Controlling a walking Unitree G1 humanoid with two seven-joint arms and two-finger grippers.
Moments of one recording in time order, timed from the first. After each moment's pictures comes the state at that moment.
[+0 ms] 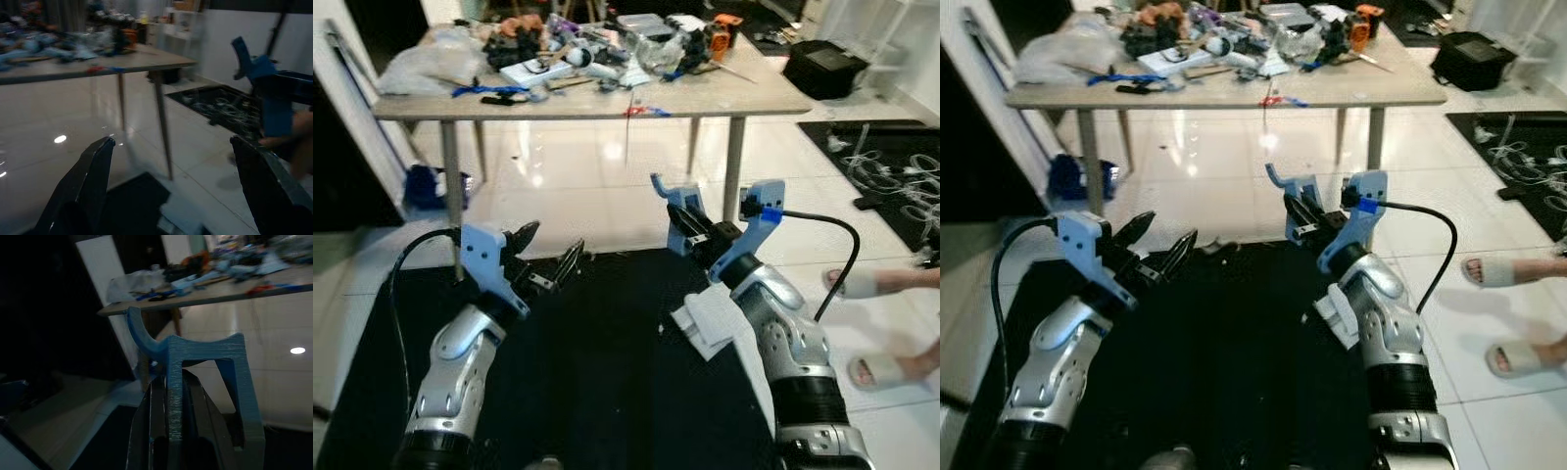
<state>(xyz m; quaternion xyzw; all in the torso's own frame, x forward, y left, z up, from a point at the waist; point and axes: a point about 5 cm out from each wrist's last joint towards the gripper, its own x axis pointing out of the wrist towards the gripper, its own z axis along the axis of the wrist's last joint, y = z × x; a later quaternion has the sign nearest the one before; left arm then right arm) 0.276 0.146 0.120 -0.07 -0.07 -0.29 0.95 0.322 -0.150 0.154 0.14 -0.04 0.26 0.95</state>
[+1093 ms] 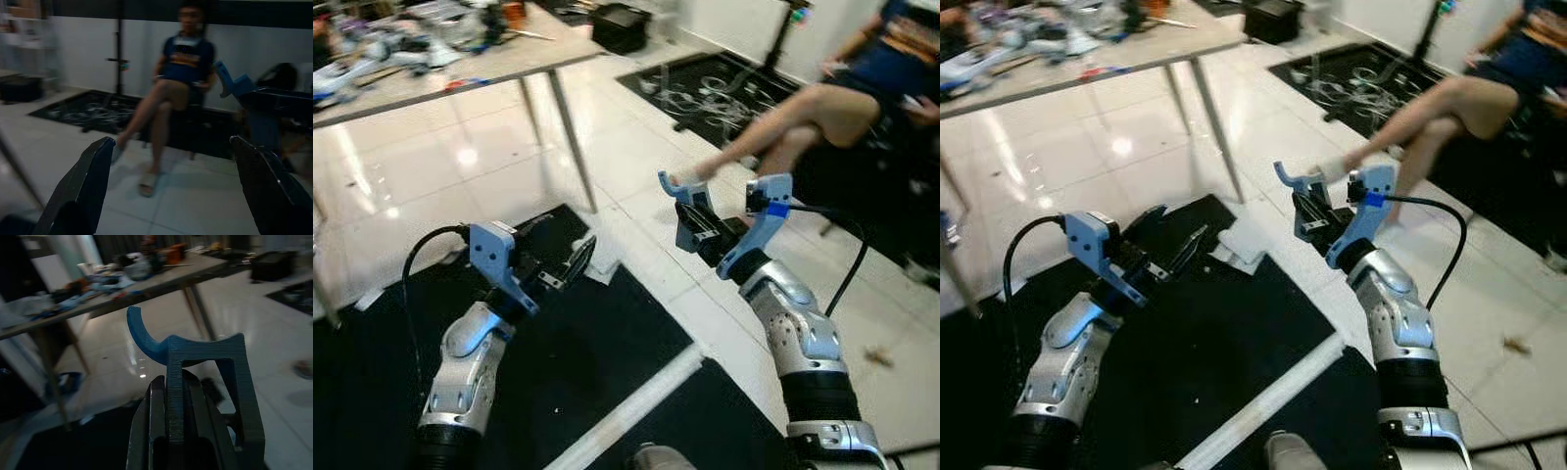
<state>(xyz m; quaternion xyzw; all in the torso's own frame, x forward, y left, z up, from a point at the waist) 0.275 0.145 0.127 -0.05 -0.11 -0.31 0.94 0.323 -0.152 0.153 0.14 -0.03 0.25 0.96</state>
